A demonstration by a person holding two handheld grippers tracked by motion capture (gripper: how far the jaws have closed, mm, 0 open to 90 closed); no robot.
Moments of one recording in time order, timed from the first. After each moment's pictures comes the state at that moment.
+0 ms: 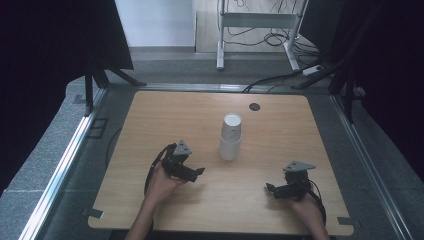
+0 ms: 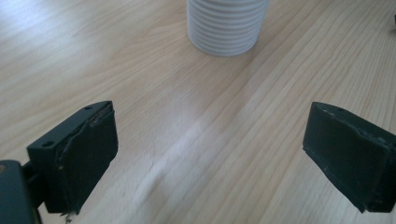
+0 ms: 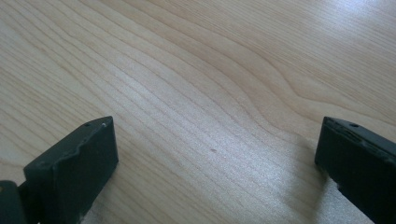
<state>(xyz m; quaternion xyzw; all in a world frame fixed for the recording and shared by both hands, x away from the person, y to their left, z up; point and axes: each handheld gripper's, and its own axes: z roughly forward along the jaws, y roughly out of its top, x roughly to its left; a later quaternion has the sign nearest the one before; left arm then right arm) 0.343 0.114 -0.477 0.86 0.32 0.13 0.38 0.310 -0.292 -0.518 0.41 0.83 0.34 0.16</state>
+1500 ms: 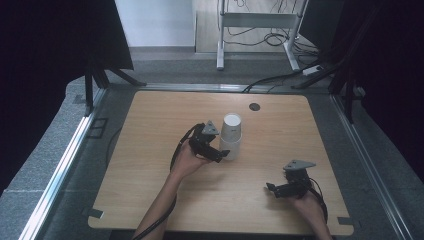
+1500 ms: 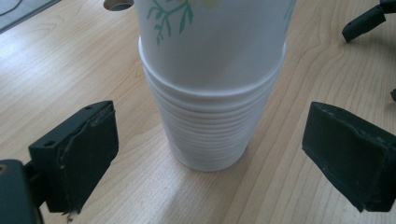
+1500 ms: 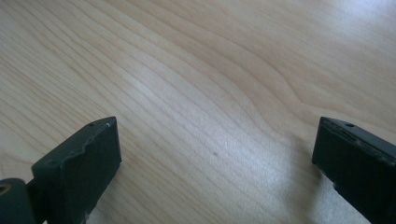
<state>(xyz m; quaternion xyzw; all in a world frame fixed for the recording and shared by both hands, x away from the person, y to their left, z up) 0.403 0.043 -0.452 0.87 0.25 0.12 0.41 0.314 -0.293 -0.513 0.40 0.84 0.34 0.15</state>
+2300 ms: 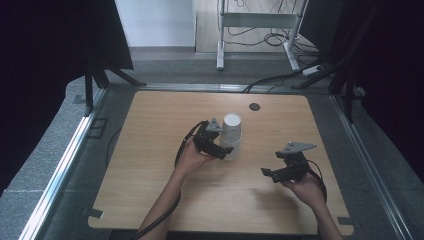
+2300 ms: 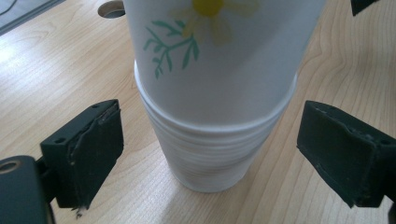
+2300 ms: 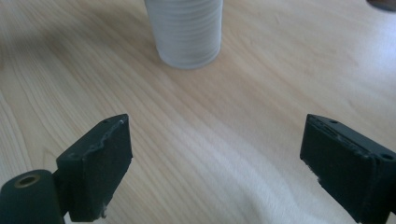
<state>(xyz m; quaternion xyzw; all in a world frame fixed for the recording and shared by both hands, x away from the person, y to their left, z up) 0.415 0.032 -0.453 0.87 0.25 0.12 0.42 0.342 -0.274 -0.454 0.34 0.84 0.40 0.13</state>
